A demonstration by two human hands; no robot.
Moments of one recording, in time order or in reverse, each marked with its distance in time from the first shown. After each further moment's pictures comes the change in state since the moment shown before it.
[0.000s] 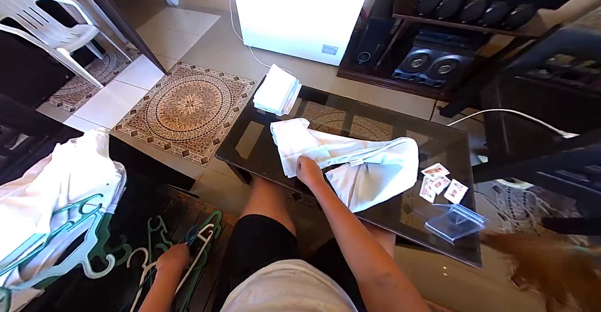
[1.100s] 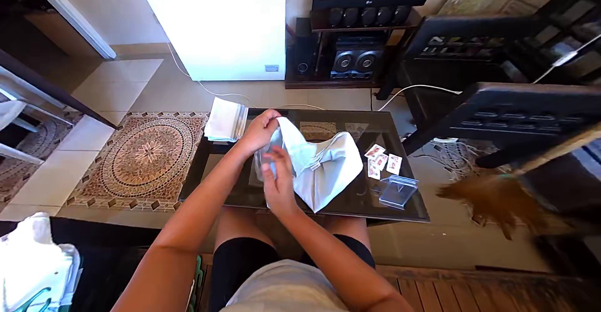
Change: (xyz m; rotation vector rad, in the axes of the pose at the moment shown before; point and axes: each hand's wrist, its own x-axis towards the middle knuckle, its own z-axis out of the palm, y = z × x) left_hand -0.207 0.298 -0.278 -0.600 0.413 1.651; right_hand -0.130 -0.032 -0.056 0.812 0.991 -0.578
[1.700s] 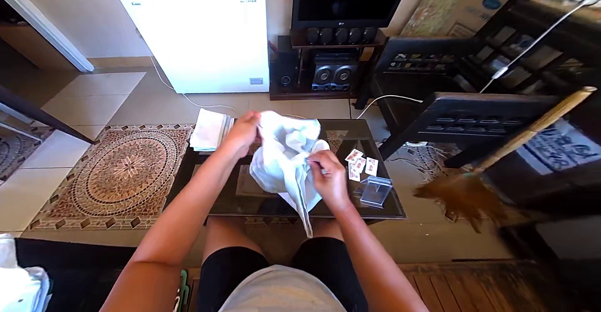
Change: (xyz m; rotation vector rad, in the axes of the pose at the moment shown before) left_hand -0.014 0.064 0.003 -0.409 0.172 -0.308; right_hand 0.014 0.026 -0.134 -0.392 0.118 -0.258
